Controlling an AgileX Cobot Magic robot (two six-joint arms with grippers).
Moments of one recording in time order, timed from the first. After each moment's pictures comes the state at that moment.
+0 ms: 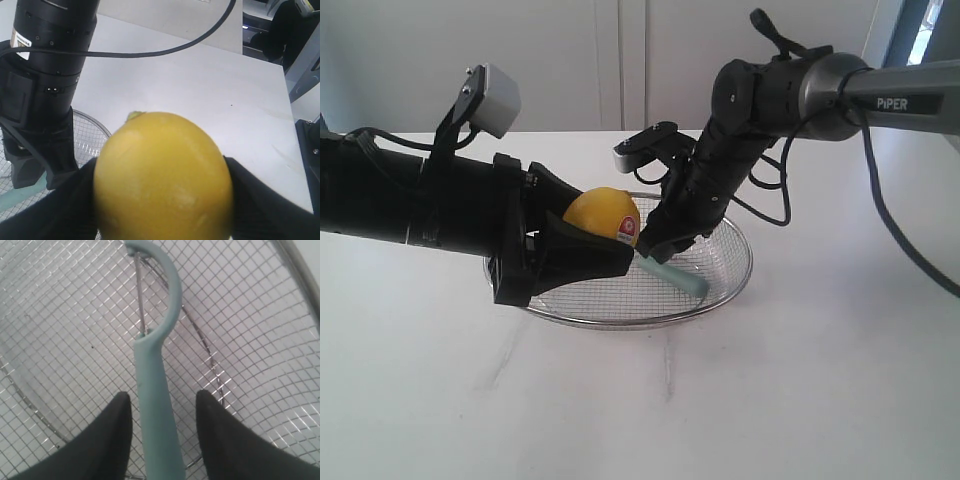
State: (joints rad) left arm -0.44 1.47 -0.86 -1.52 0.90 1.83; right arm 0.44 2.10 -1.60 0.26 0.83 -0.57
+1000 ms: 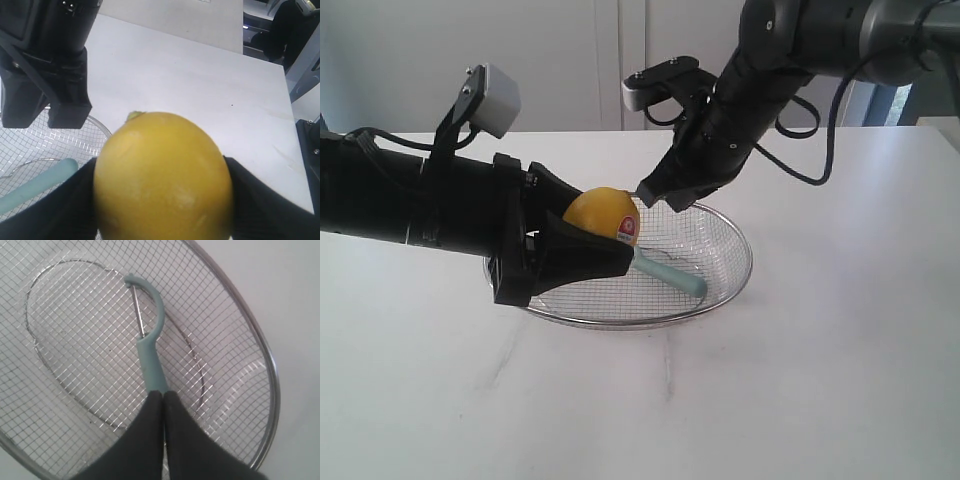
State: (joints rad) left arm -0.44 1.47 -0.86 -1.52 0.90 1.83; right arm 0.44 1.93 -1.60 0.22 0.90 -0.43
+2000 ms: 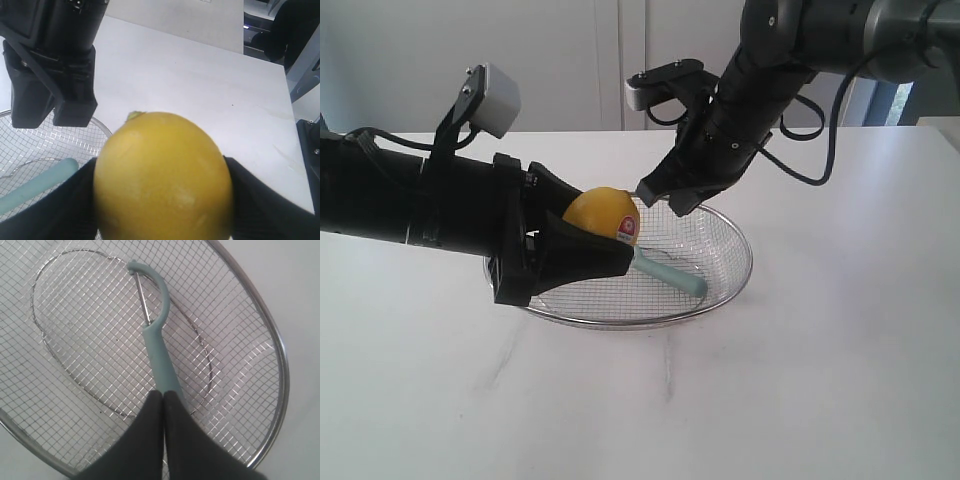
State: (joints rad) left arm -0.44 1.47 -0.86 -1.52 0.90 1.83; right arm 0.44 1.93 -1.60 0.22 0.94 -0.38
